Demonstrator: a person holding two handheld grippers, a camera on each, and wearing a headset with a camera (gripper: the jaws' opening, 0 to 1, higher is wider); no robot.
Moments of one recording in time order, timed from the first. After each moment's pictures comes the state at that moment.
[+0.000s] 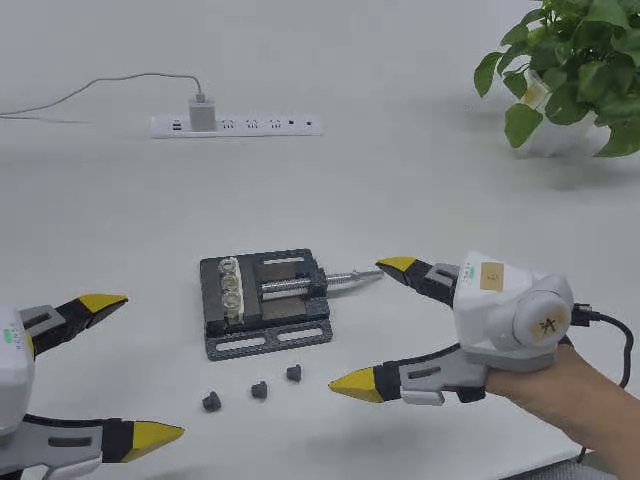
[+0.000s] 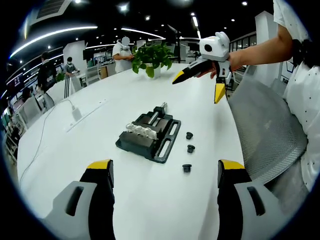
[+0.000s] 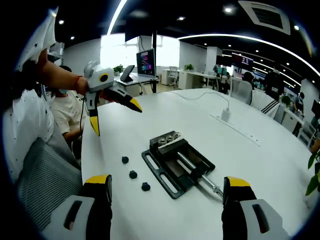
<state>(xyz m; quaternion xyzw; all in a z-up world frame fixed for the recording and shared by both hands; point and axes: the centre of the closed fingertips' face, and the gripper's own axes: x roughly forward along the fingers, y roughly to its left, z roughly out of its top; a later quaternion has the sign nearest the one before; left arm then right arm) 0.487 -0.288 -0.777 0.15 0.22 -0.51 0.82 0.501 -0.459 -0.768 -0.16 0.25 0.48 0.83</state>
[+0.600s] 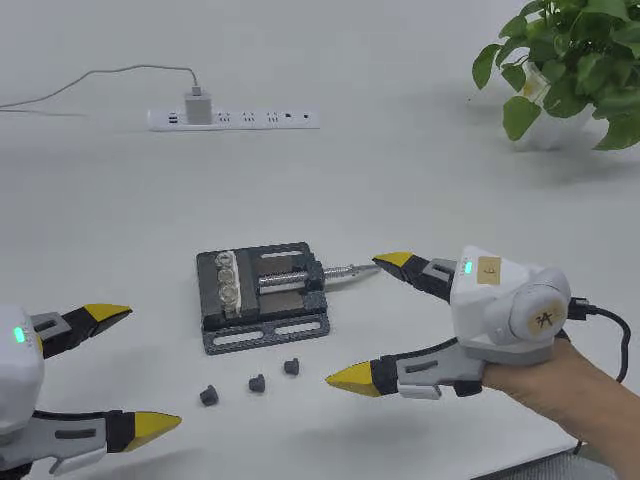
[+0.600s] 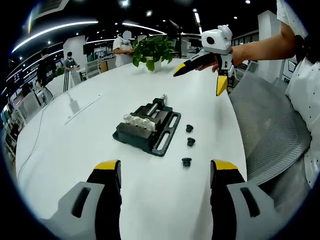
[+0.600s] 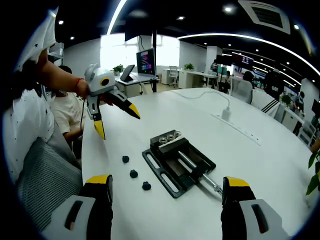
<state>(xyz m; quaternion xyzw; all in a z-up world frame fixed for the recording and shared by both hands) 0.487 -0.288 -0.796 0.15 0.25 -0.50 0.81 0.501 -0.460 -0.770 -0.16 0.26 0.48 0.83</state>
